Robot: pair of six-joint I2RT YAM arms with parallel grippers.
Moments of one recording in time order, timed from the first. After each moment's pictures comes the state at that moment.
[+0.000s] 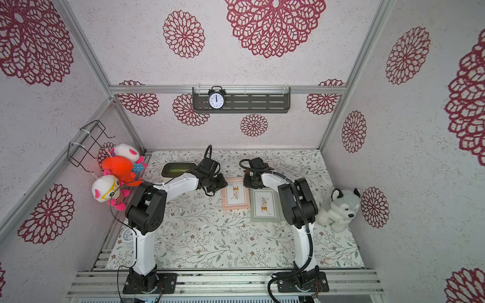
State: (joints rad) left arm -0.50 2.10 1.49 -0.37 0.18 -0.79; right arm 0.42 2.10 1.49 -0.40 -0.13 0.44
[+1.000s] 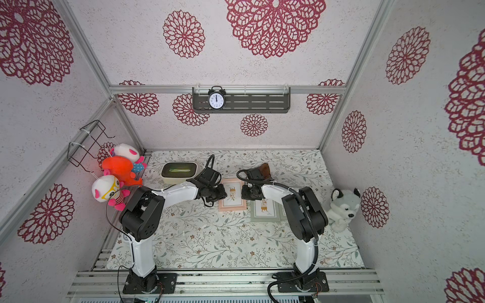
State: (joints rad) left arm -0.57 1.98 1.29 -0.35 0.16 -0.78; right arm 0.51 1.88 1.19 -0.35 -0.14 0.51
